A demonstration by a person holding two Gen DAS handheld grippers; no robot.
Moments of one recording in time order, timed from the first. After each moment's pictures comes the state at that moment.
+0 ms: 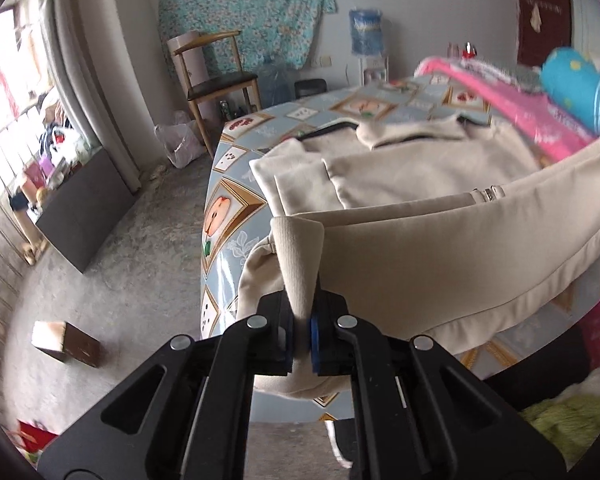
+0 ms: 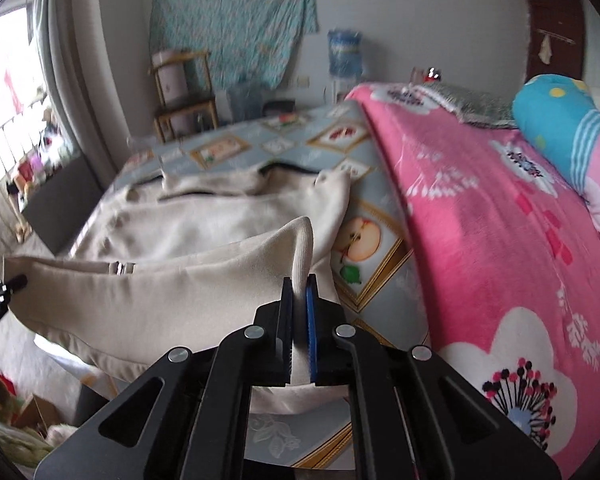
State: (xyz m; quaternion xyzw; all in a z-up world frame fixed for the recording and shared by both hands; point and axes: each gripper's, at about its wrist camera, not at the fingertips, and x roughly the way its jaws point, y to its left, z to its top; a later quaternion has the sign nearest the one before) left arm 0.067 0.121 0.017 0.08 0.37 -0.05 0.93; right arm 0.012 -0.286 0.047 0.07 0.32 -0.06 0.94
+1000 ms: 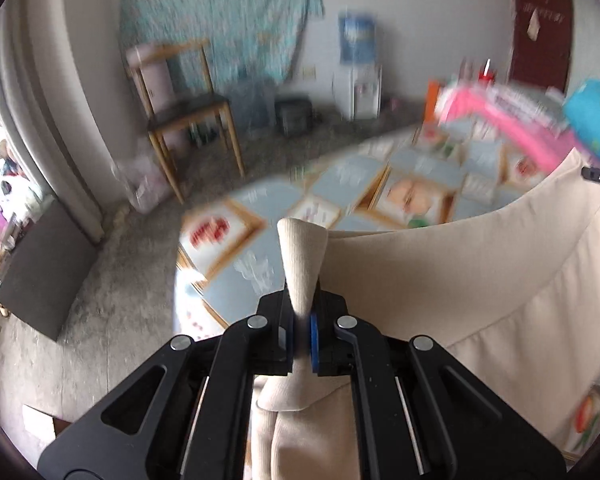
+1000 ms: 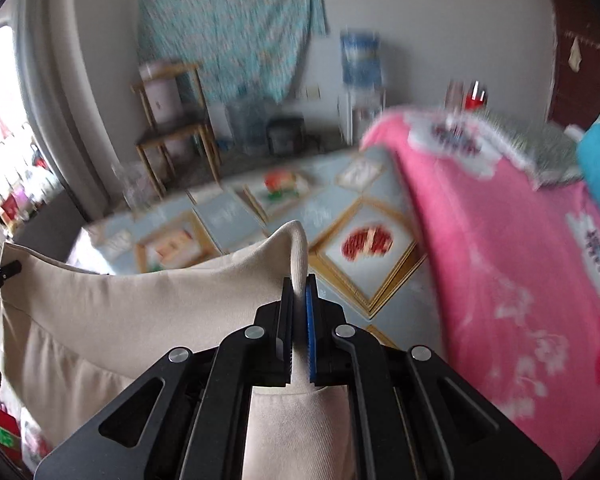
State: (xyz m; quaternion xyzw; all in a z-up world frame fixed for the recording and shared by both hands) left arm 0.410 0.095 0.023 0.10 0.40 -0.09 0.91; right arm 0.350 -0.355 0.027 0.07 0.37 -0.03 0.92
